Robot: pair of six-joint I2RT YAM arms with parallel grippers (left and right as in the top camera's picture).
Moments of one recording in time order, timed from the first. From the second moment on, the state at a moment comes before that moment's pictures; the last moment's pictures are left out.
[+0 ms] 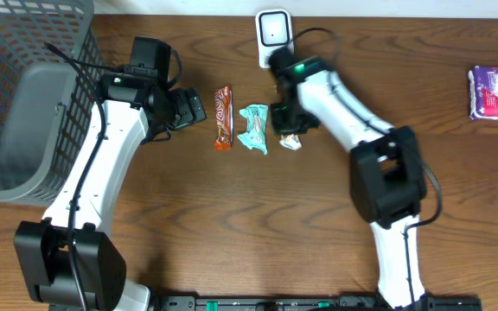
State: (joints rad) left arm -0.15 1.68 1.46 -1.02 0.07 -0.52; right arm 0.43 2.28 1.88 -1.12 -0.08 0.35
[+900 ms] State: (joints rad) left arm -0.15 1.68 1.46 -1.02 0.07 -0.52; right arm 0.10 2.27 1.58 -0.96 -0.79 0.16
